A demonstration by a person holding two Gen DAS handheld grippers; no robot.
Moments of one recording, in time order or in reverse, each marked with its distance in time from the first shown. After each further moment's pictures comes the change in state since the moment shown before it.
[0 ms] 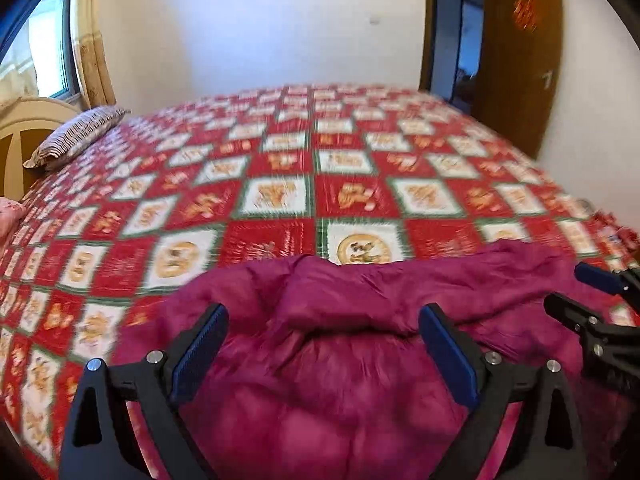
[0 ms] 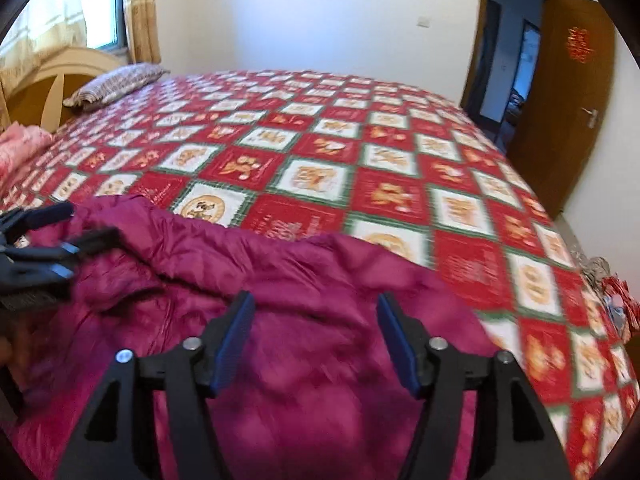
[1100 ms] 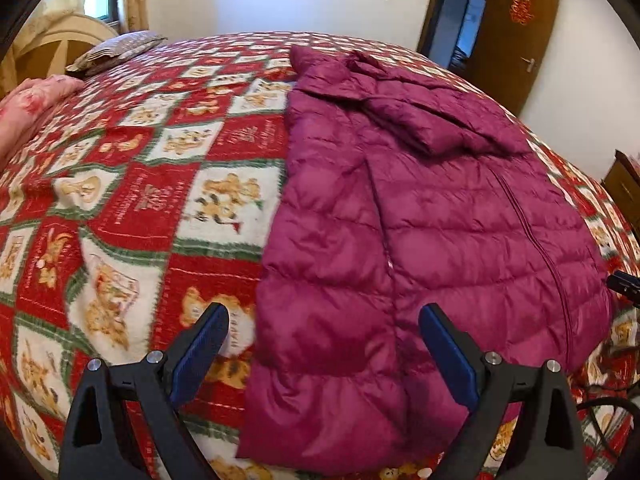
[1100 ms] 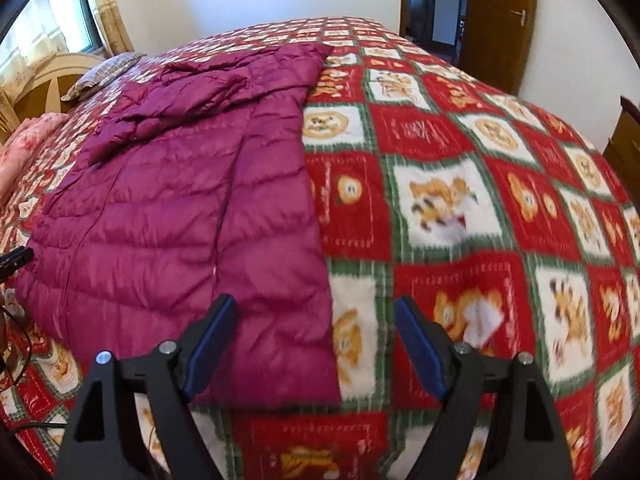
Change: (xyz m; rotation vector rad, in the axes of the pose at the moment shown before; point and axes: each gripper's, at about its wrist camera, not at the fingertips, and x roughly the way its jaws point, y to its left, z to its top) left arm -0.248 0.067 -0.326 -0.083 0.152 -0.073; right arm -0.237 -0.020 -0.309 0.201 0.164 -0.008
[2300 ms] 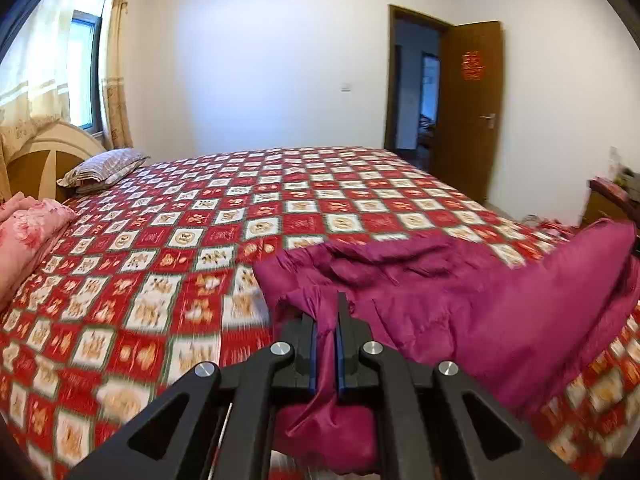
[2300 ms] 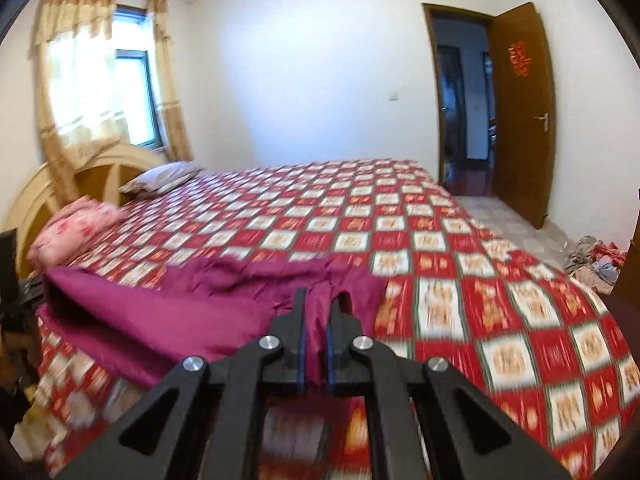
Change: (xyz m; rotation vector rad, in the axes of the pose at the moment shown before) left arm -0.064 -0.020 0.156 0.127 -0.364 -0.013; right arm -0.082 0.043 0.151 -0.066 -0.493 0.117
